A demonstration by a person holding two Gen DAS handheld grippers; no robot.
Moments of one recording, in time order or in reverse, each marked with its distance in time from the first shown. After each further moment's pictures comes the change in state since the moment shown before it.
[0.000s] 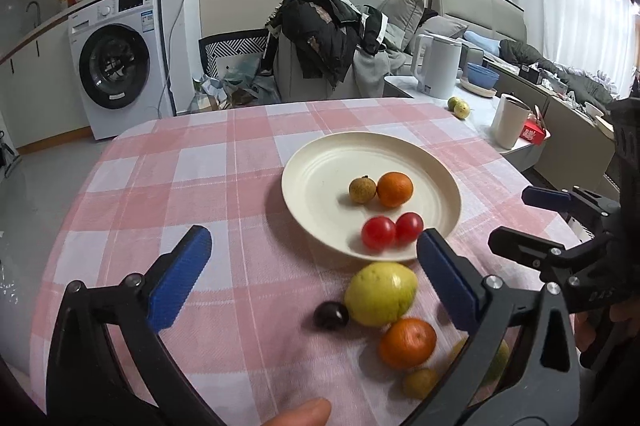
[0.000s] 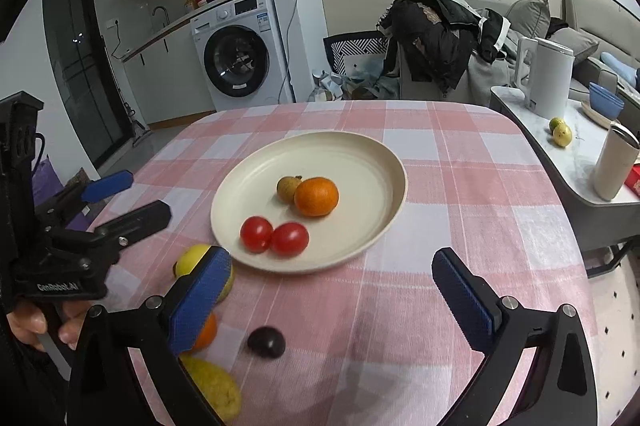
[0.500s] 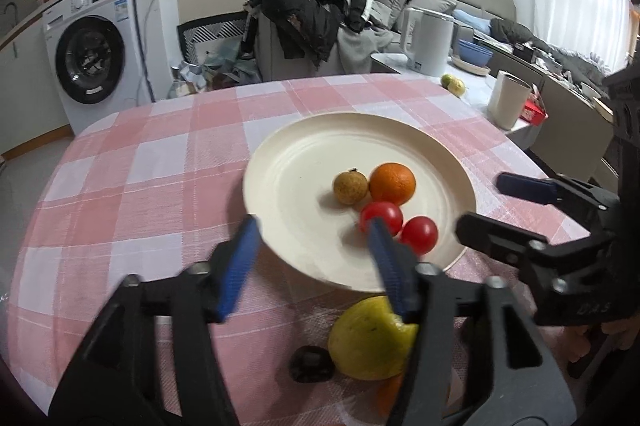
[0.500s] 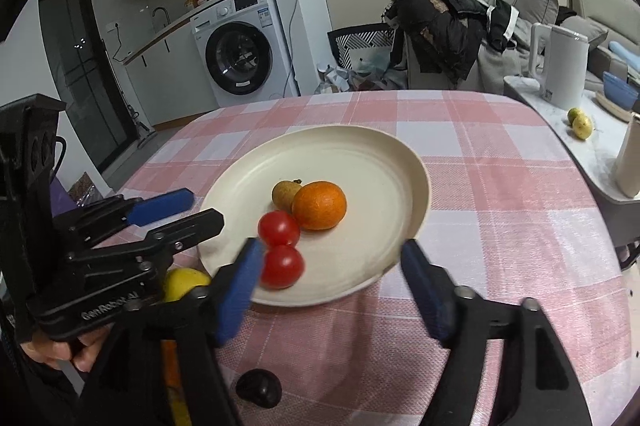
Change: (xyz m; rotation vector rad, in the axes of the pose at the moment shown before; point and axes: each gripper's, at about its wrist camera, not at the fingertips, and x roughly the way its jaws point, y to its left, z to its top) left arm 0.079 -0.012 0.010 0.032 0.074 -0.027; right arm 0.045 -0.005 0.009 0.022 0.005 0.036
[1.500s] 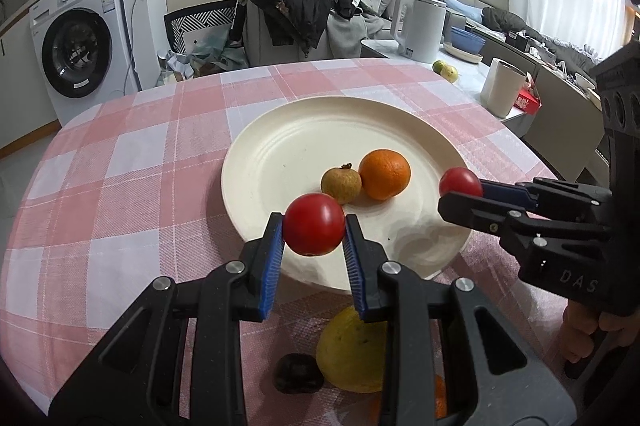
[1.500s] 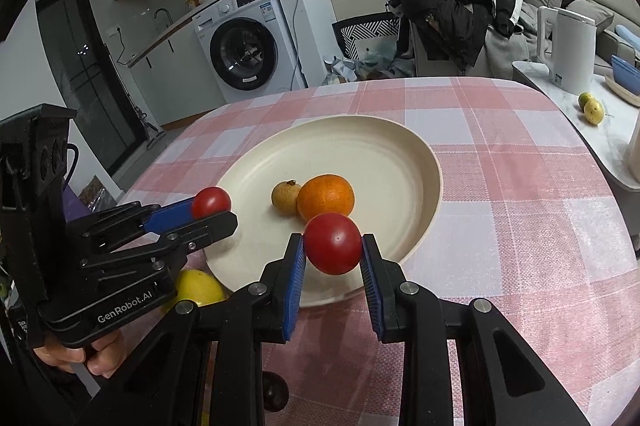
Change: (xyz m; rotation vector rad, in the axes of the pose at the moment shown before) left arm 0.021 -0.006 -0.002 0.018 0.056 -0.058; right arm 0.008 -0.003 0.000 0.040 0.042 0.052
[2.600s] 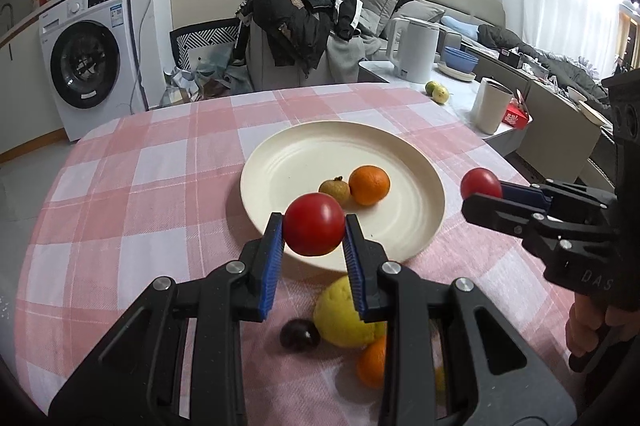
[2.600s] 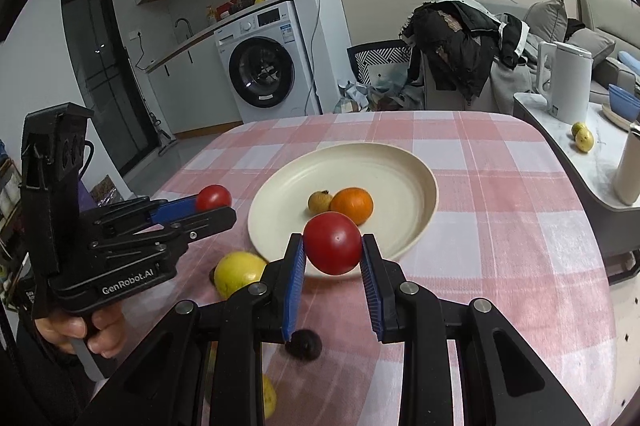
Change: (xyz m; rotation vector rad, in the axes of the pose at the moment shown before) left arm -0.063 -0.008 -0.006 -0.009 -0.072 0.003; right arm -0.055 0.019 -0.009 -0.062 -0.089 0.019
